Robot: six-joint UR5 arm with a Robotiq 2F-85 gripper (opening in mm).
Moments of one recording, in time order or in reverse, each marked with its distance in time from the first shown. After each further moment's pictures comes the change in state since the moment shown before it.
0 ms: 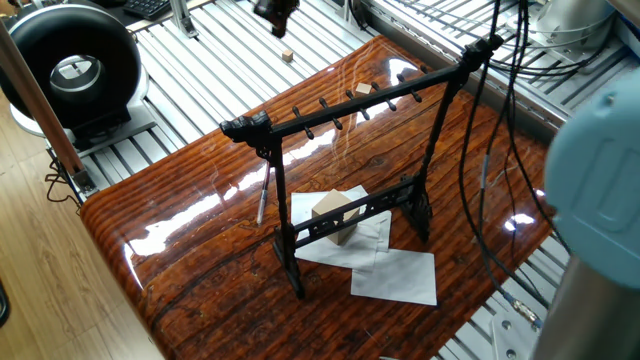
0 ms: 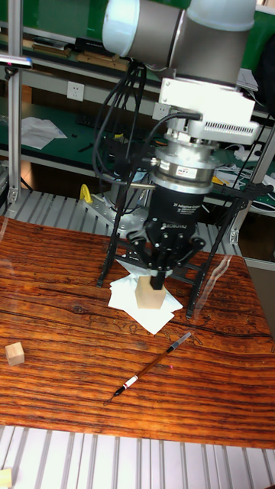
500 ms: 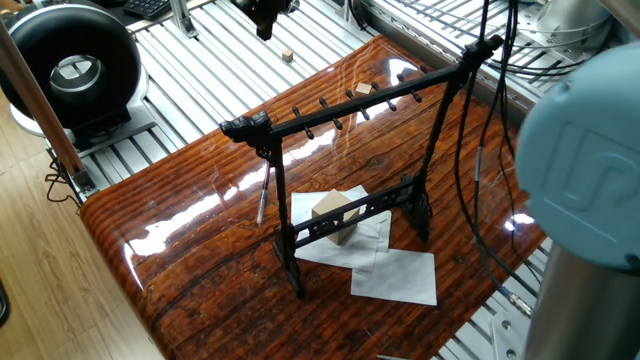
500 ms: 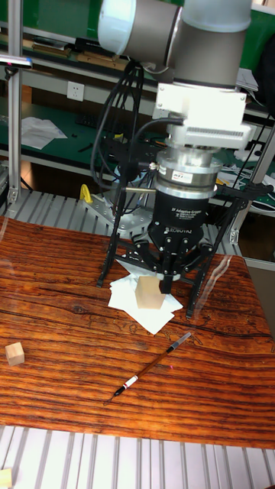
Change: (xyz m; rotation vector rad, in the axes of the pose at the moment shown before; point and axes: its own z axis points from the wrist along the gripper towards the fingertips) arm -0.007 0.014 0.004 -0.082 0.031 0.255
